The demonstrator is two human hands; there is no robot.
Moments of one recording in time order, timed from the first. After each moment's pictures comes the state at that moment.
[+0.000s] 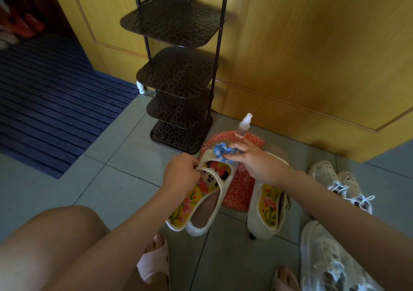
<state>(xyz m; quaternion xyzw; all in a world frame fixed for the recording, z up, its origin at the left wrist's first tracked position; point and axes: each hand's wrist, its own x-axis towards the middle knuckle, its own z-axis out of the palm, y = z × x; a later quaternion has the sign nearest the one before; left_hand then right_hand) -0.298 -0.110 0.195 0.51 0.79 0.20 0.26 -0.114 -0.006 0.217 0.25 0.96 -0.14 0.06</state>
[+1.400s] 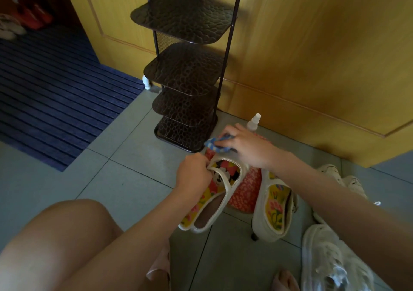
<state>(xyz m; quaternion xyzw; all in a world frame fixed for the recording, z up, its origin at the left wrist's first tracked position) -0.286 -0.106 0.191 0.51 0.79 0.21 0.26 -0.159 0.016 0.220 0.20 0.98 -0.06 0.06</state>
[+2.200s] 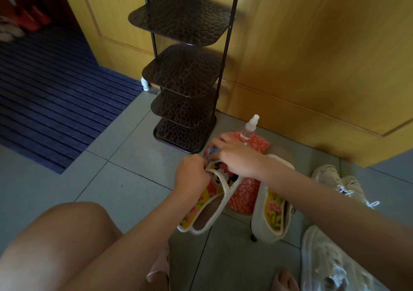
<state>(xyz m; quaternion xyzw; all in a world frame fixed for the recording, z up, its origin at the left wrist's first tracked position) -0.286 -0.106 0.193 0.50 0.80 0.21 0.27 -0.175 -0.004 0.218 0.16 0.98 -0.01 0.12</state>
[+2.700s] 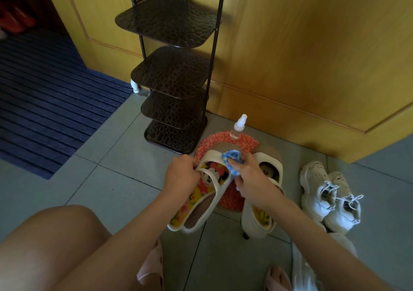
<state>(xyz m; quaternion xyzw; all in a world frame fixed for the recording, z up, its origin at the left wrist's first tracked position) -0.284 -0.106 0.193 0.49 0.80 0.21 0.27 -0.115 -0.059 0.217 0.46 0.85 -0.26 -0.02</state>
